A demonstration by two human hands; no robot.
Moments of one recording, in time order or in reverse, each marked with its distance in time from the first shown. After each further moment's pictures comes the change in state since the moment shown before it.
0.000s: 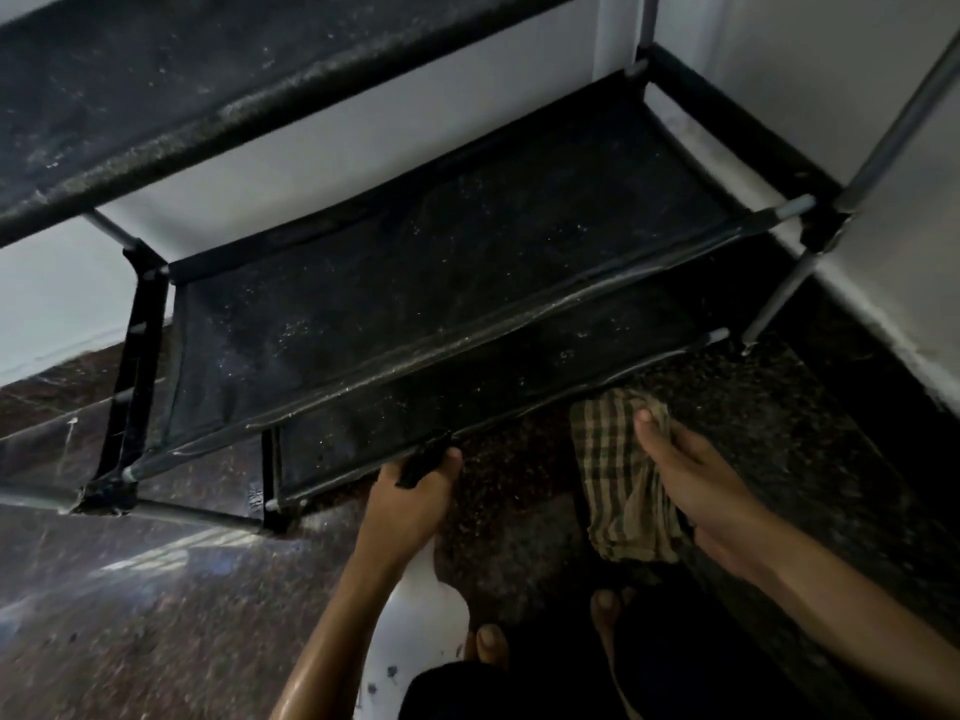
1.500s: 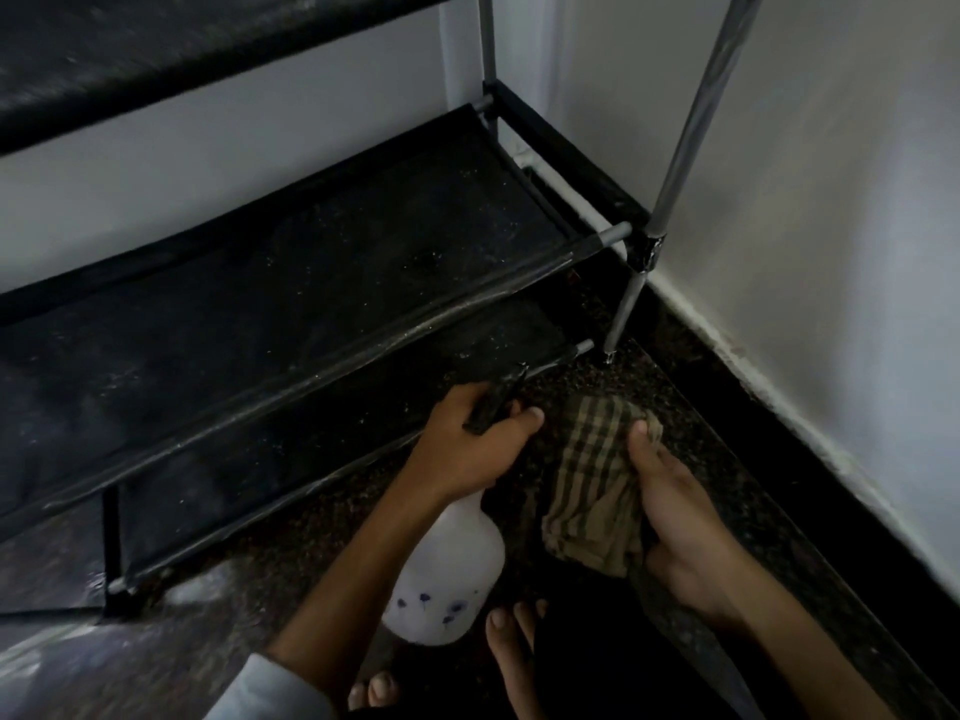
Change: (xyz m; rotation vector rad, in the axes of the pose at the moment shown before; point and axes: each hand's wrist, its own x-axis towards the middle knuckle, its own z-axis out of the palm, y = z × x) left_hand 0.004 0.105 0.113 0.122 -0.404 0.280; right_hand -0.030 -0.003 -0.061 0.489 0.156 -0.010
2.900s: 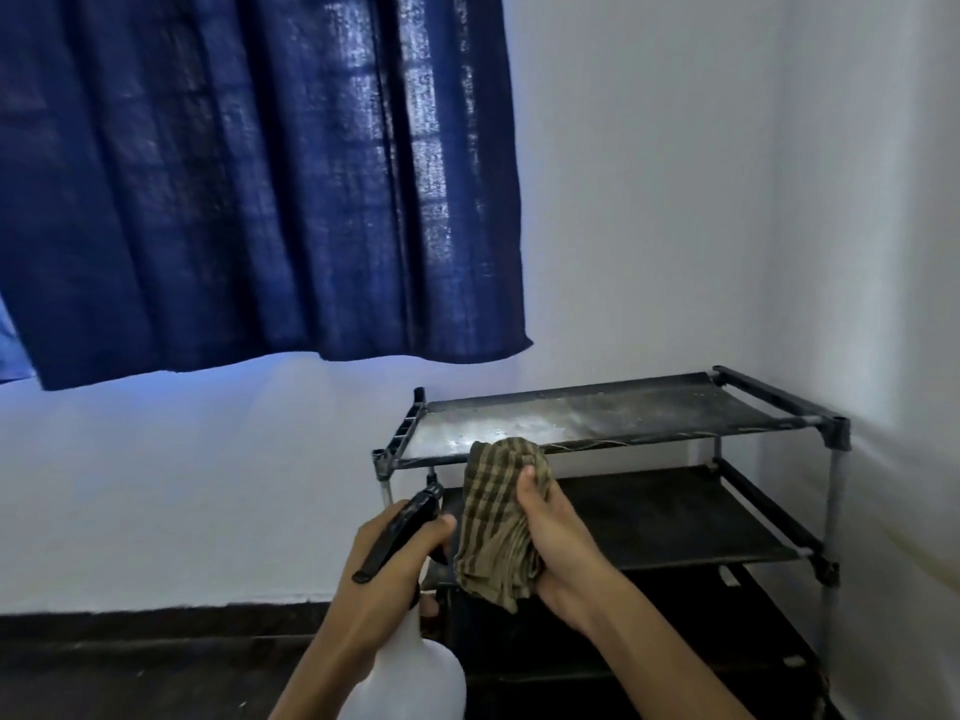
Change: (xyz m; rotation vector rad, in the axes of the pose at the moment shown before) left_hand -0.403 0.167 -0.234 -0.410 0.938 0.327; right_hand -0.369 -0.137 0.302 -0.158 -0.911 -0.311
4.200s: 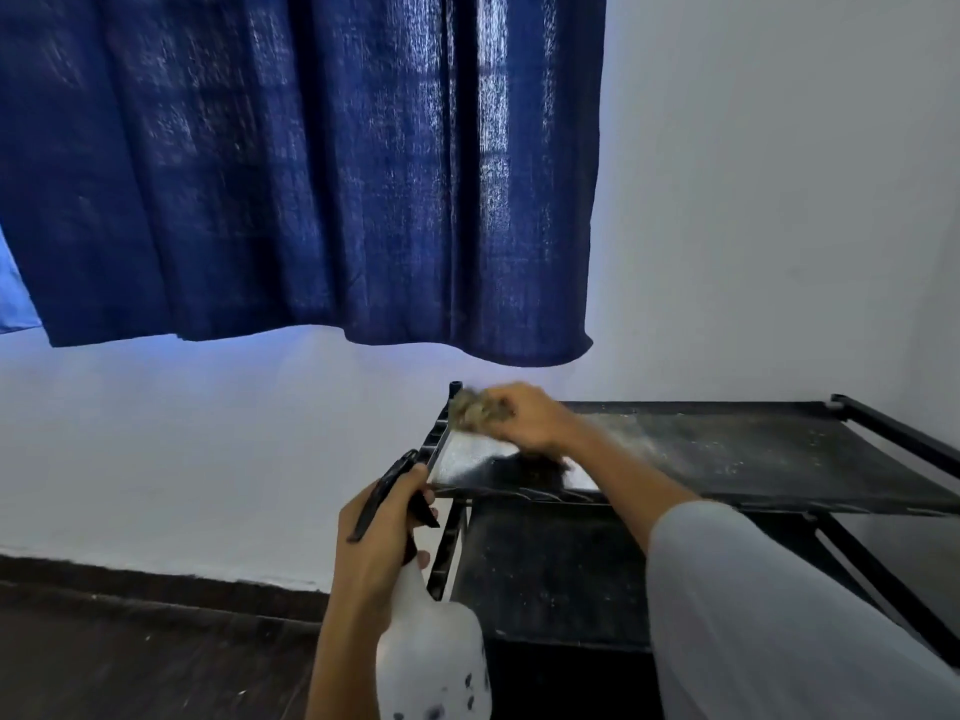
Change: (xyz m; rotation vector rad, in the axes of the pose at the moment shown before) left_hand 0.087 -0.006 -0.018 -0.232 0.179 -0.011; right_hand 0.213 -0.050 0.039 -1.314 -0.419 -0.311
